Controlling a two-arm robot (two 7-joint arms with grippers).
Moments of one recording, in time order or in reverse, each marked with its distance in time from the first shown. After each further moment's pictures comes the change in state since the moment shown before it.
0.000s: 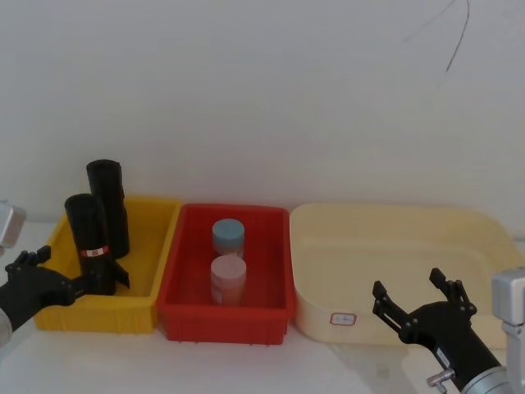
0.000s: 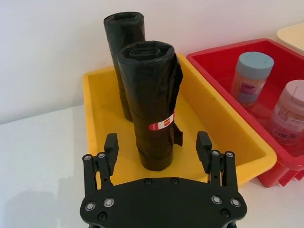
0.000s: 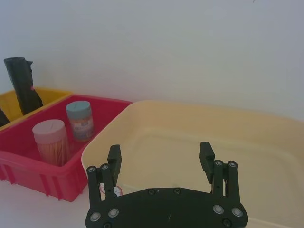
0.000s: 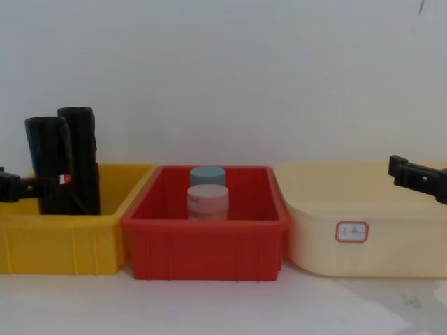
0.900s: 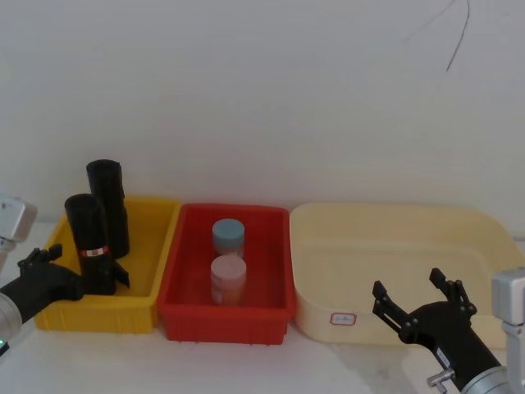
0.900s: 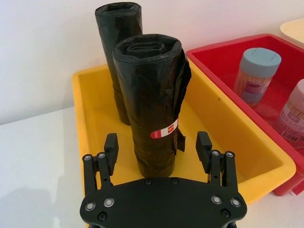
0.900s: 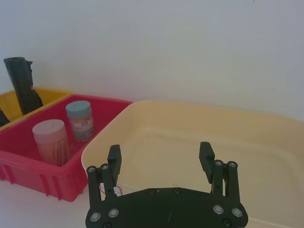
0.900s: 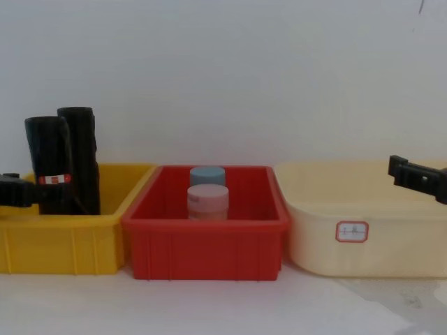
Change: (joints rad) left arm -0.089 -0.027 0.027 0.133 0.021 -0.030 -0.072; right arm 0.000 0.000 0.000 0.000 0.000 0.000 0.000
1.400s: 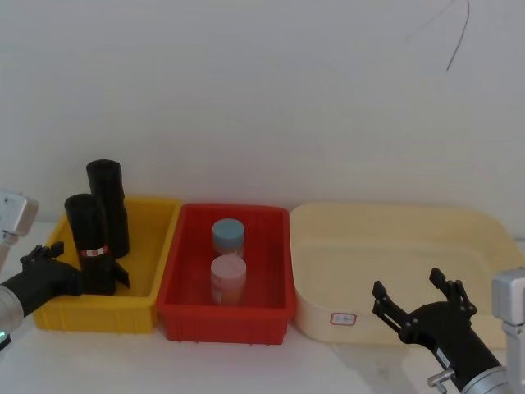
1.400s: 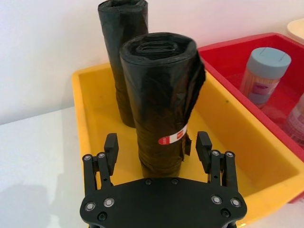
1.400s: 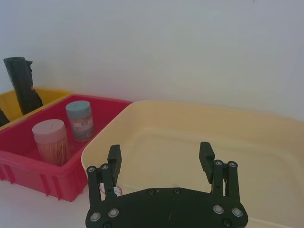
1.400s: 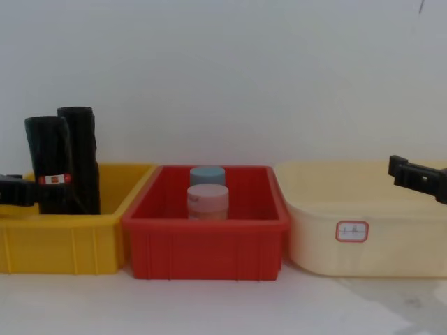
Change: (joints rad) left arm -0.054 -0.006 0.016 0.071 -0.005 -0.001 -0.023; right arm 0.000 0.000 0.000 0.000 0.000 0.000 0.000
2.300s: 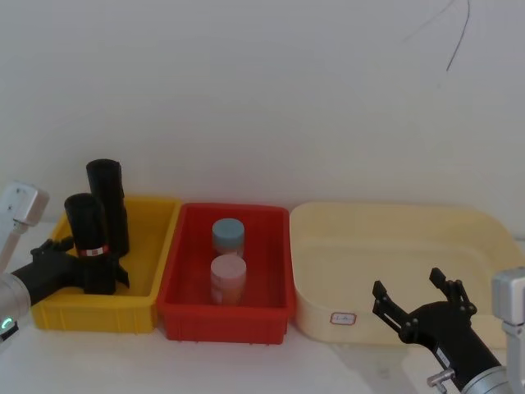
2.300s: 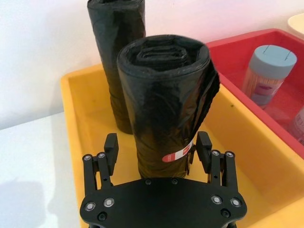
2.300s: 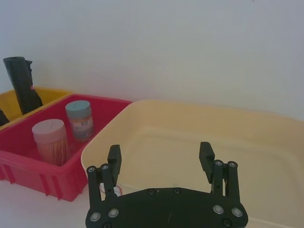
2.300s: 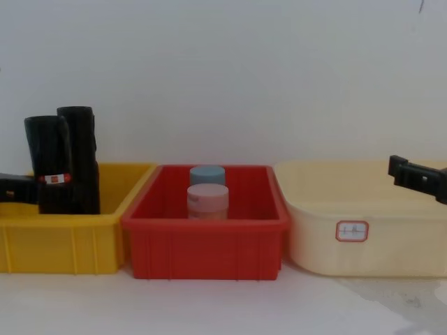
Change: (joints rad) left arm -0.096 -0.009 0.039 0.120 0.009 -0.007 -0.067; right arm 0.000 0.000 0.000 0.000 0.000 0.000 0.000
